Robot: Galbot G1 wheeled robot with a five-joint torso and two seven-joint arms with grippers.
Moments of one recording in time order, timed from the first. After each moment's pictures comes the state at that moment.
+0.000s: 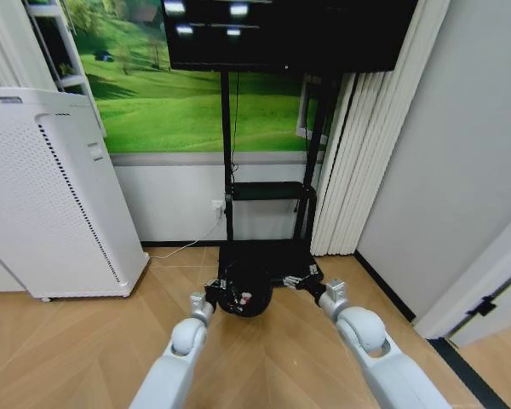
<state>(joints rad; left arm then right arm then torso) 1.13 -1.34 -0.34 -1.70 -0.30 0.14 0.01 -1.20 1.14 0.42 1.97 0.34 -0.37 0.09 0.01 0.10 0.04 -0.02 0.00</state>
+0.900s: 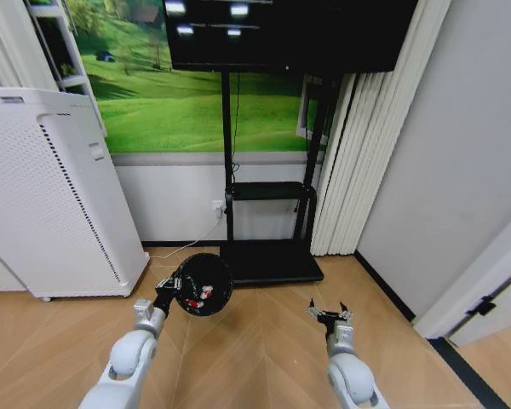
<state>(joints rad) 1.28 -1.24 -0.53 -1.88 -0.34 0.15 0.03 -1.45 1.33 0.47 1.91 0.20 -0.29 0.38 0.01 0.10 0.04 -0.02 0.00</state>
